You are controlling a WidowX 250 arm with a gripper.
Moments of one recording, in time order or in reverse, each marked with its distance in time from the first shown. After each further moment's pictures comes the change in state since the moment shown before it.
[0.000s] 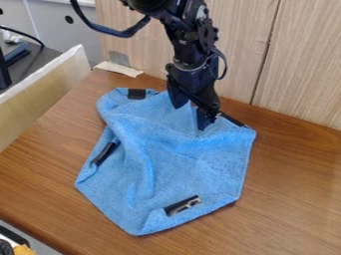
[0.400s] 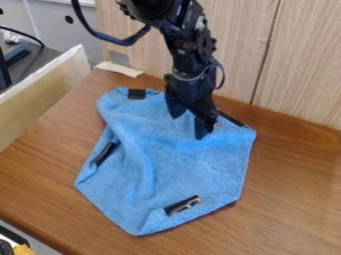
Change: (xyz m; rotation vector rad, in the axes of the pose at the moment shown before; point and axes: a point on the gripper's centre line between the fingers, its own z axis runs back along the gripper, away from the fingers) arm -0.013 -0.006 -0.010 -0.026 0.043 0.025
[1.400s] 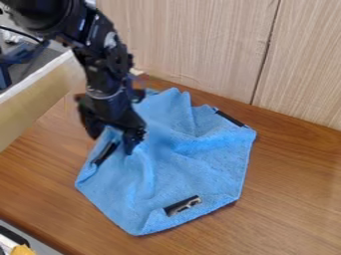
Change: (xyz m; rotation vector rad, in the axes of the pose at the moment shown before) arm -0.108 0.047 0.027 0.138 0.077 0.414
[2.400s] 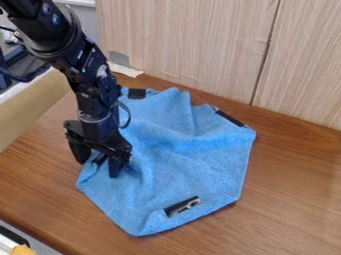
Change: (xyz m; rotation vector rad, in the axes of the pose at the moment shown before) arm -0.019 0.015 -0.042 0.018 0.110 0.027
